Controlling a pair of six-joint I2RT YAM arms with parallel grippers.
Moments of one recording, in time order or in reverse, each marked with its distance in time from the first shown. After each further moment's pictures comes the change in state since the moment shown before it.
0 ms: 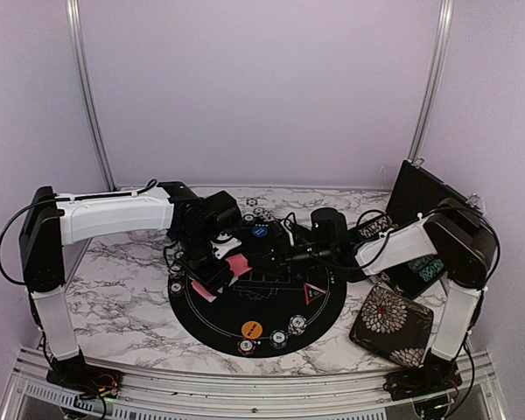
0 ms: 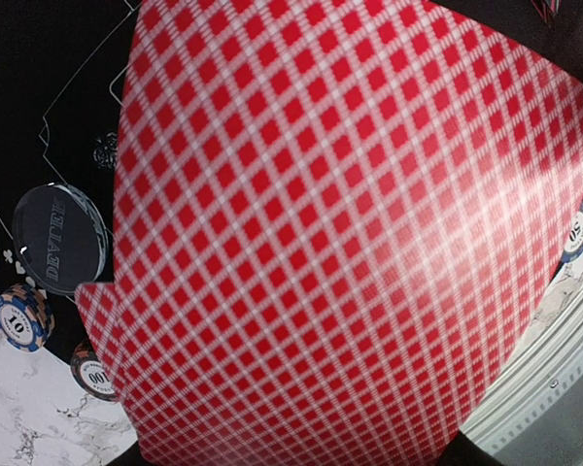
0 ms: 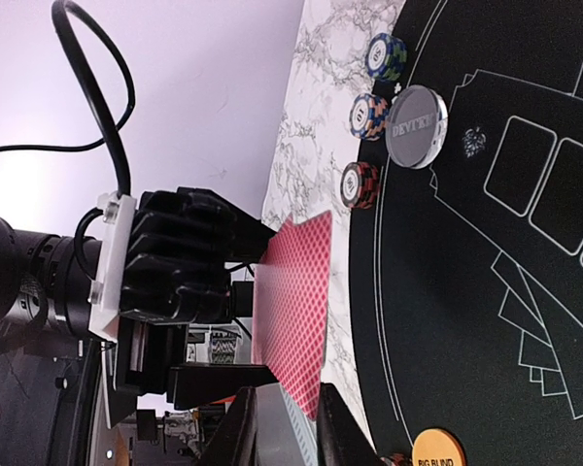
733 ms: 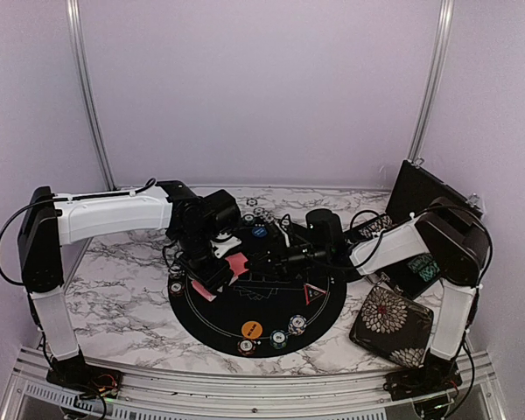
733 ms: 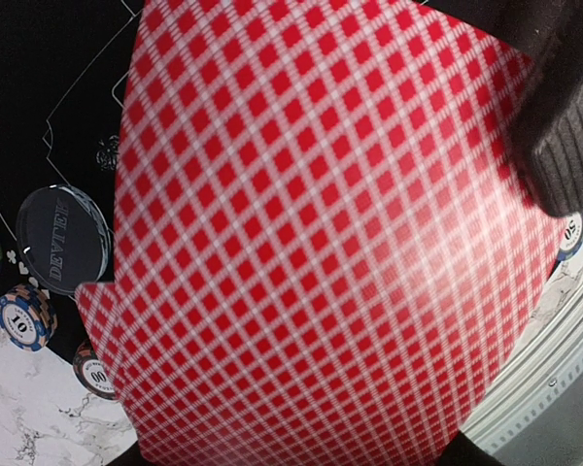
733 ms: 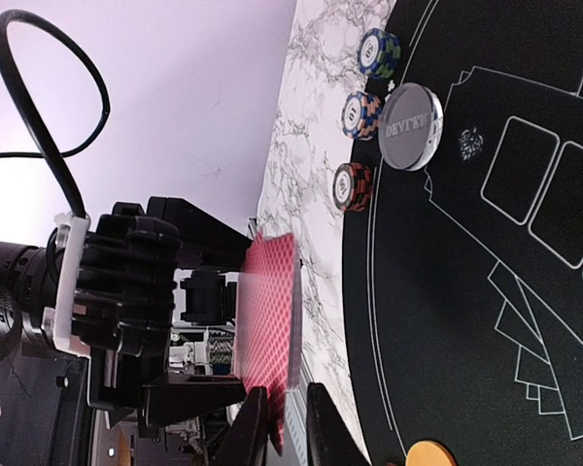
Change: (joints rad) left arm 0.000 -0.009 0.000 0.000 0.001 0.004; right arm 0.007 0.049 0.035 0.003 -0.001 0.003
